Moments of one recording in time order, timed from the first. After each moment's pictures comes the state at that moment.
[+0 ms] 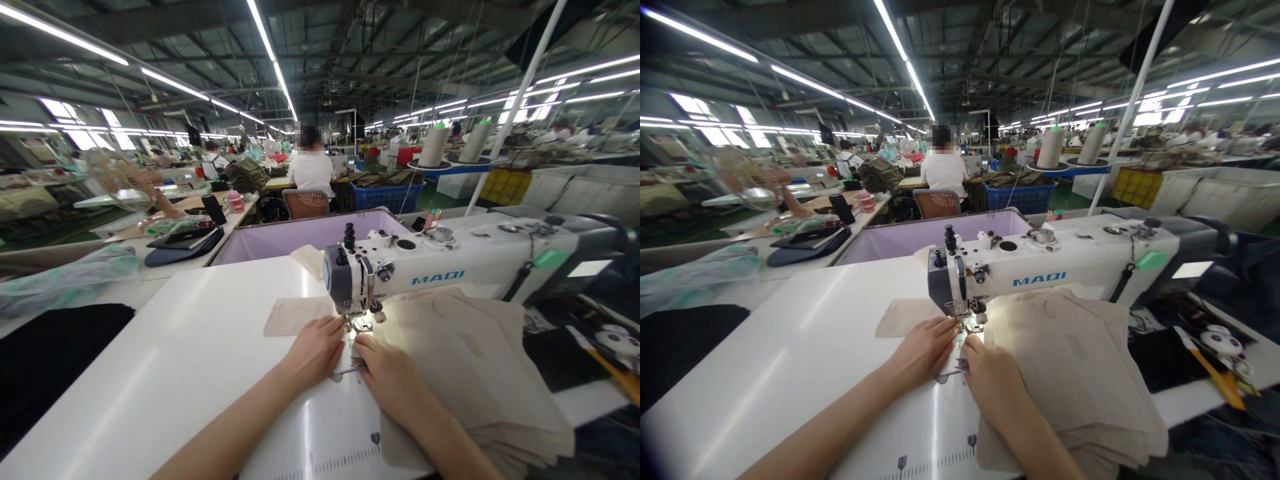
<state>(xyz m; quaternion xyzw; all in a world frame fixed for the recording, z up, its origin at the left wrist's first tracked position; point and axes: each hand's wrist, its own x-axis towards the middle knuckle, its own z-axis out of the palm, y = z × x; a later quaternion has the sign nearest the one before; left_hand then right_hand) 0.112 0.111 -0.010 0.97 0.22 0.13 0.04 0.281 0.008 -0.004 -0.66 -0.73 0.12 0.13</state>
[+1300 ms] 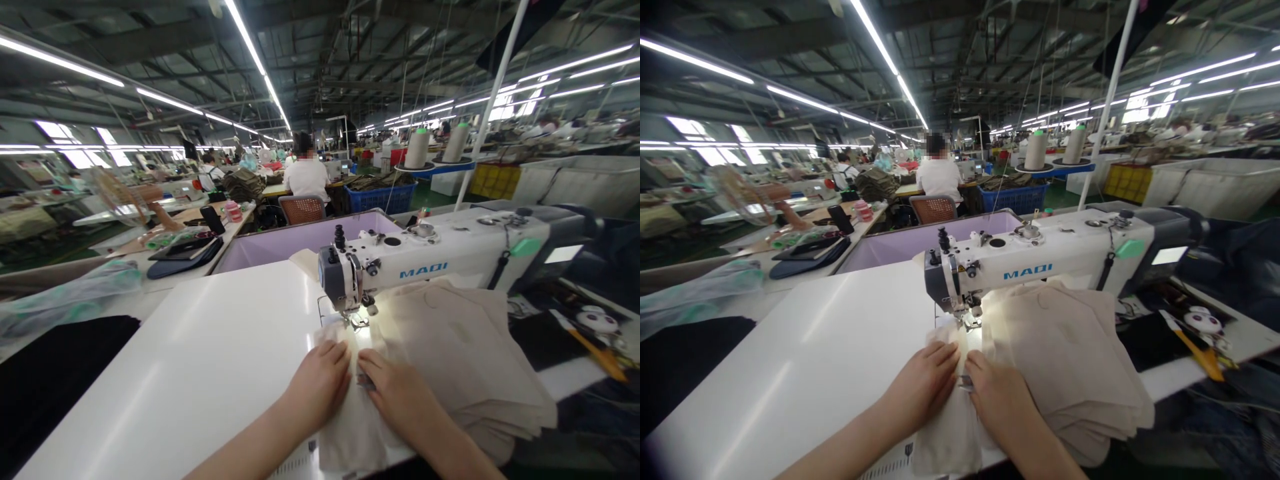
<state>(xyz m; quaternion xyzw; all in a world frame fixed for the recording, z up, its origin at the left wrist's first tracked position) 0.106 0.057 -0.012 0.97 0.23 0.11 0.03 0.280 -0.028 -0.006 -0.66 -0.72 0.17 0.13</state>
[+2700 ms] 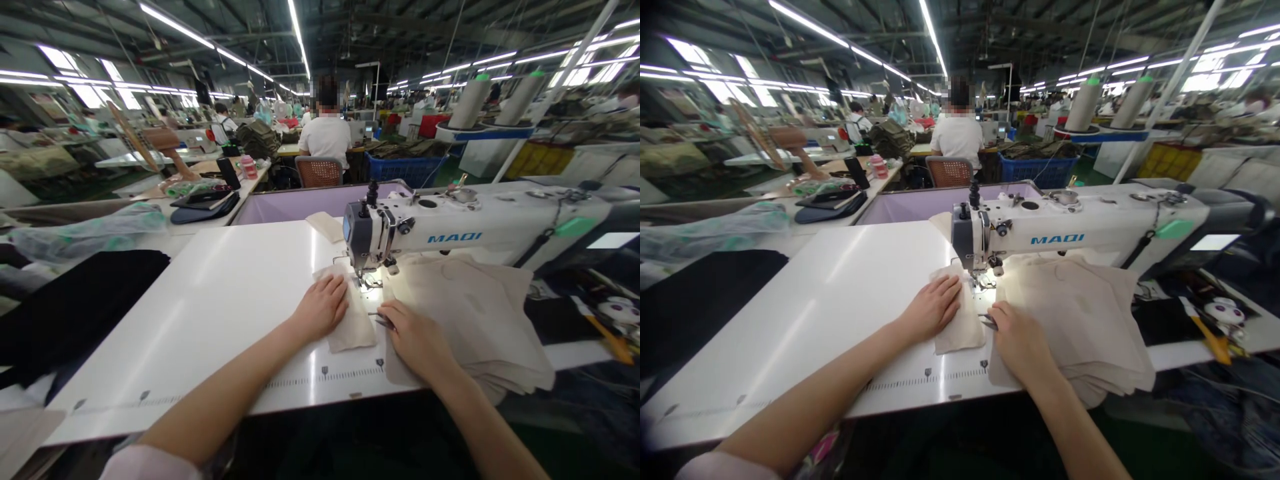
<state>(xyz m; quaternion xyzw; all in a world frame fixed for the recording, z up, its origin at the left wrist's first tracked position) 0.091 0.090 -0.027 0.94 0.32 0.11 0.01 0.292 -0.033 0.001 -0.70 -0.70 0.10 0.09</state>
